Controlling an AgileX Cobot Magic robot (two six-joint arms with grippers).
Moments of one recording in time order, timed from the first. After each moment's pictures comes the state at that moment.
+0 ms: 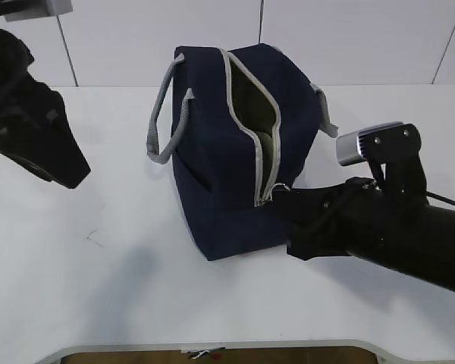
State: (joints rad) left arm -0.46 1.44 -1.31 -0.32 1.24 0.18; right arm 0.48 1.51 -0.48 -0.32 -0.60 0.45
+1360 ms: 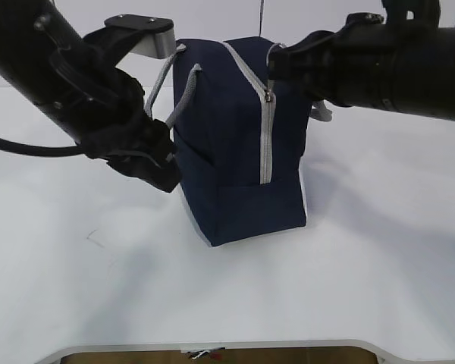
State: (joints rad) left arm -0.62 1.61 -1.29 -0.28 0.90 0.23; right arm 0.48 1.39 -0.91 -0.59 -0.13 0.82
